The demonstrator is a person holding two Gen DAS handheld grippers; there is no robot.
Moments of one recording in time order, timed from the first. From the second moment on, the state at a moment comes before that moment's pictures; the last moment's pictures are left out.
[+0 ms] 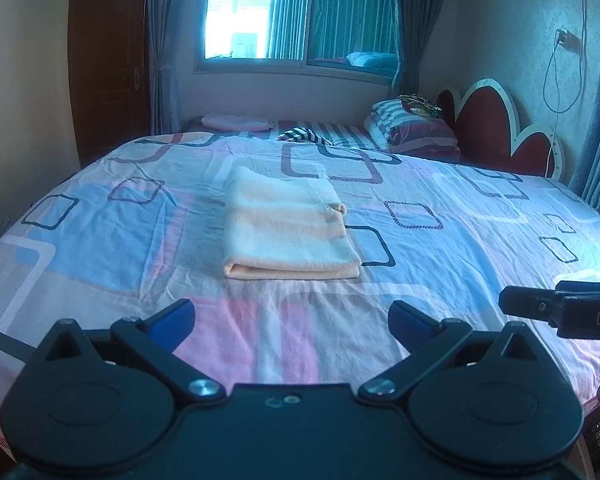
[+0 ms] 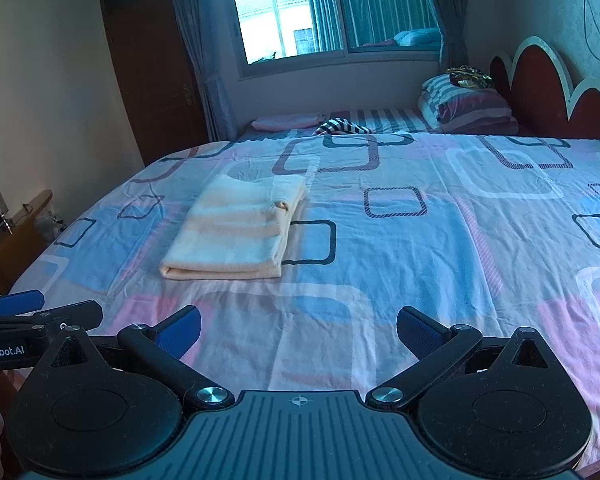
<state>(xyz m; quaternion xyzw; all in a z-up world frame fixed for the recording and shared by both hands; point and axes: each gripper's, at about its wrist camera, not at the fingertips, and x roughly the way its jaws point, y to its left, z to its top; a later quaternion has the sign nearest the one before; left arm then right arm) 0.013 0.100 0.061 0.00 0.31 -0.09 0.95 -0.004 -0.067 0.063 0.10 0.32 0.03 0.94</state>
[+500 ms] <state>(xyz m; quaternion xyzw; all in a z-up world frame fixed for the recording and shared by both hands) 0.014 0.098 0.061 0.00 0.30 -0.09 0.95 -0.001 -0.071 0.063 0.09 0.32 0.03 0.94</state>
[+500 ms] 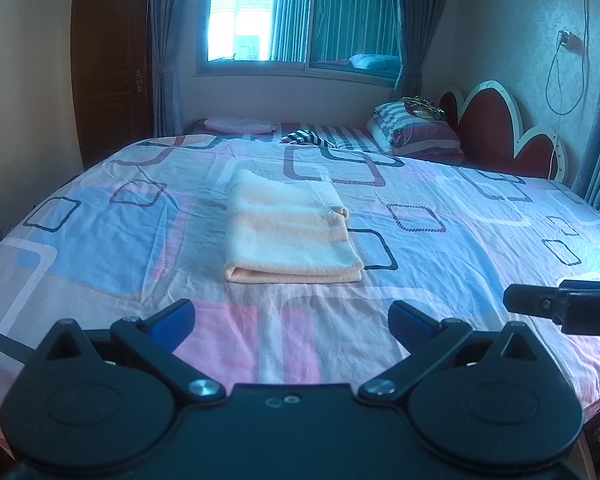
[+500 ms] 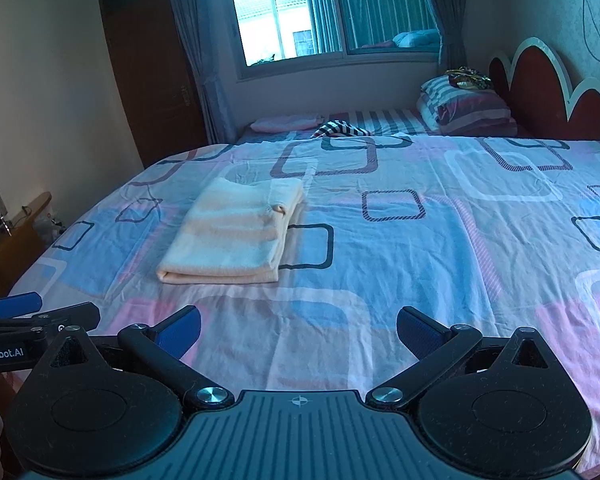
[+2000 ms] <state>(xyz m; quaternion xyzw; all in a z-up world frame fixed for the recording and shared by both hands) 0.016 0.105 0.058 0.00 0.29 -0.09 0.95 0.001 -0.071 0.064 0.09 0.32 0.03 0.94</state>
